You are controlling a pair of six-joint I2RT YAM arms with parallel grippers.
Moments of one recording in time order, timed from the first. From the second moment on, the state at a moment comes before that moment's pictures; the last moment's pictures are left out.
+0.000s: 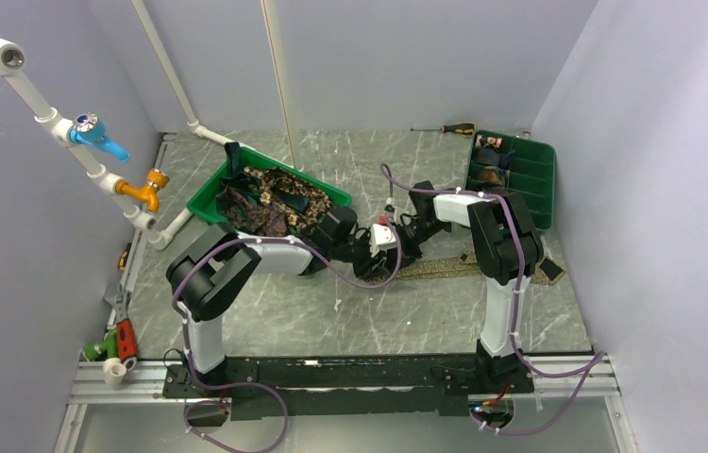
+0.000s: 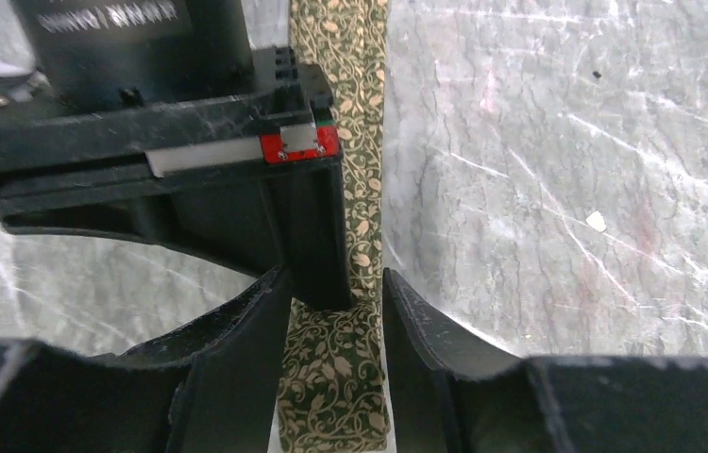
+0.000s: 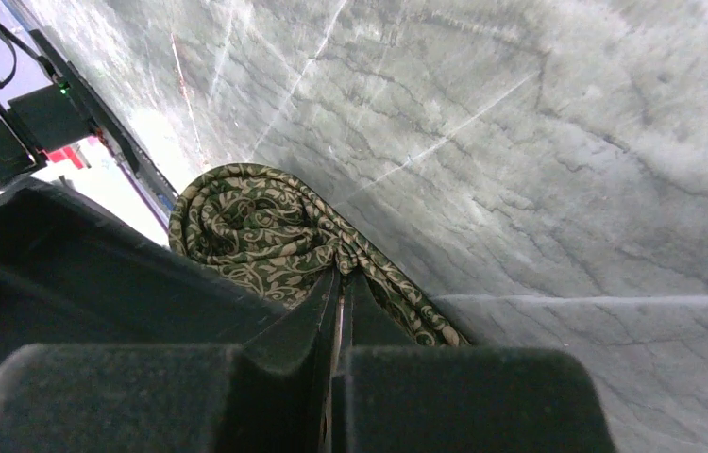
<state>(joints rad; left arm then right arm) -0.79 1.85 0.97 0.33 0.62 0.30 0.31 2.03 1.21 -0.69 -0.79 0.06</state>
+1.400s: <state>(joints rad) -0.80 1.94 1.00 0.37 0.57 0.25 0.29 2.03 1.19 -0.68 -0.80 0.09</state>
